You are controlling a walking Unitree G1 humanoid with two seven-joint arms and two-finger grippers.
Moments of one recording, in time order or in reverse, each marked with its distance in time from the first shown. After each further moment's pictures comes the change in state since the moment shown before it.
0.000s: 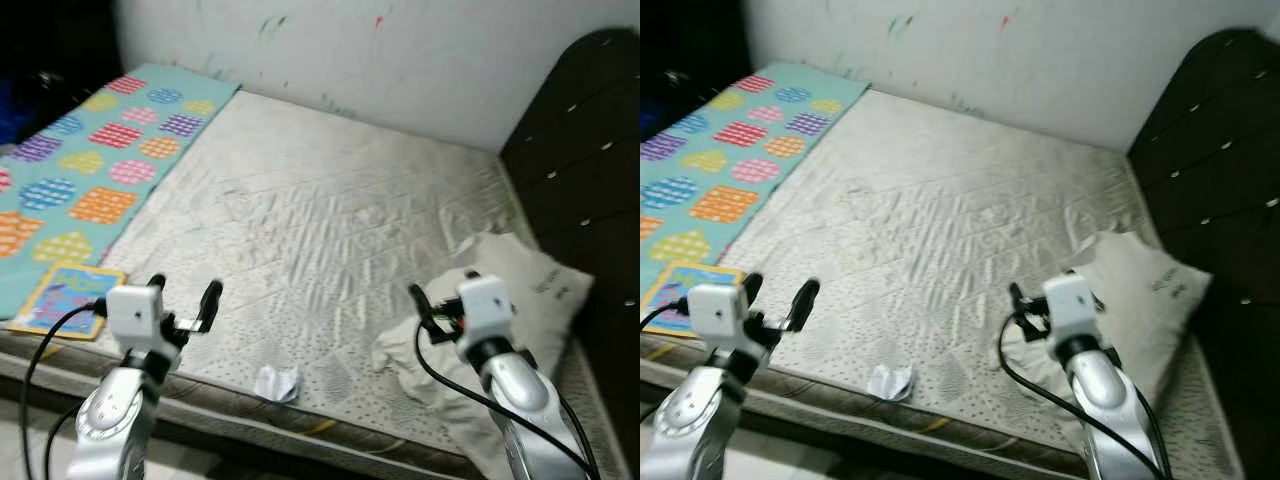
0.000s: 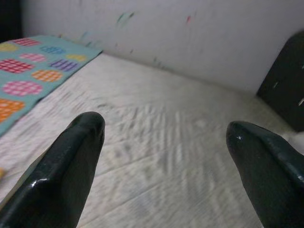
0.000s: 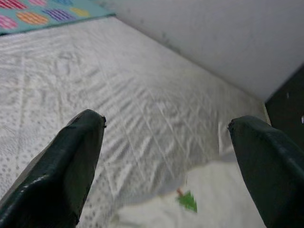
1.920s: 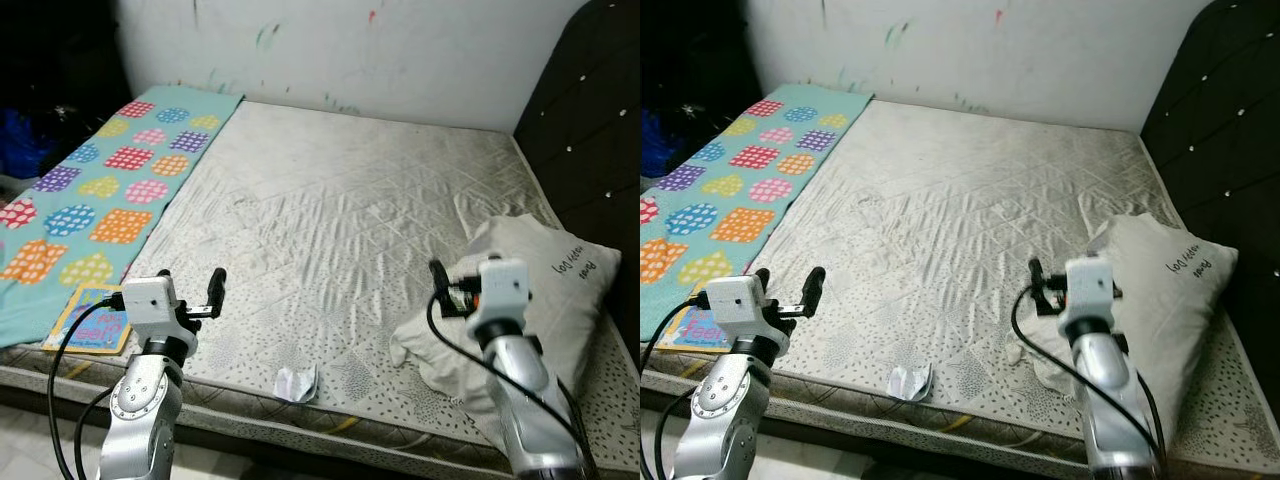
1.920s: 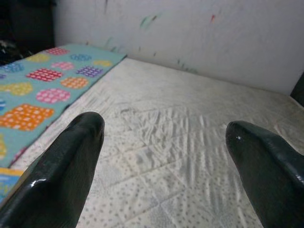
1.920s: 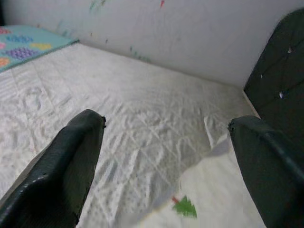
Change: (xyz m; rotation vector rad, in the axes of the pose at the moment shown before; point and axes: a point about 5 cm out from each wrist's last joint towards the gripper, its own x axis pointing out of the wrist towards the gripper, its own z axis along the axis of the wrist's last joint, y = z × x) left arm 0.016 0.002 -0.014 -0.027 0.007 0.145; right arm 0.009 -0.021 -0.012 0.089 -0.018 -0.220
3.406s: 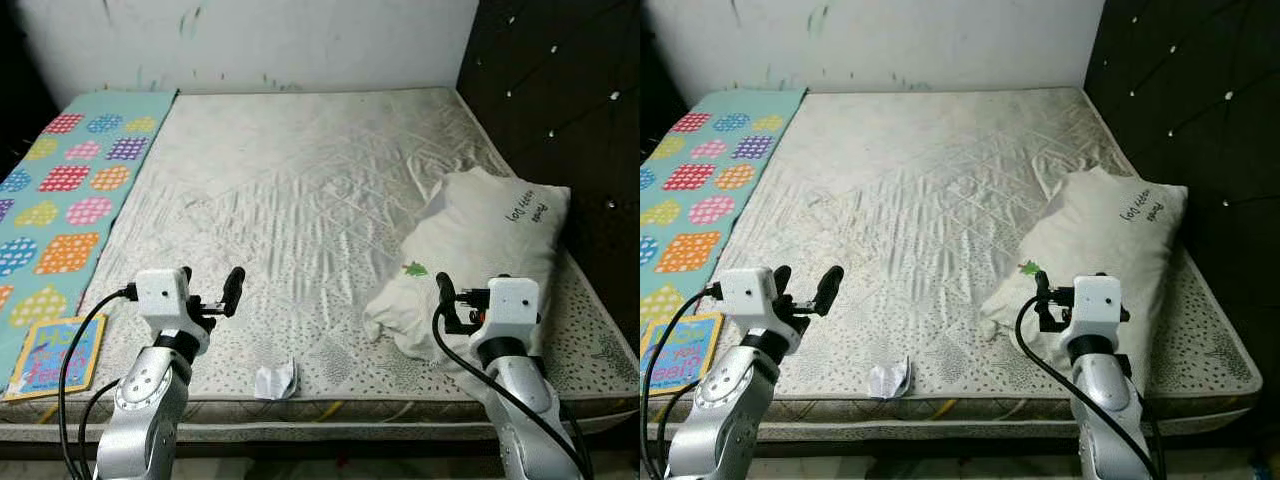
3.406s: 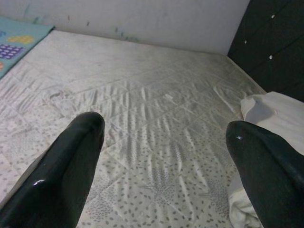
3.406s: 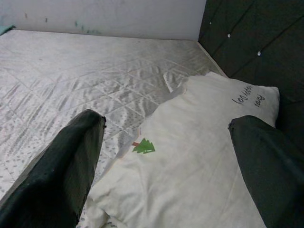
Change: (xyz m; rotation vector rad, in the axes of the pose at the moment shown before) left arm 0.002 -0.017 0.010 -0.066 0.063 -0.115; right arm -0.015 0.006 0.001 0.068 0.022 -0.057
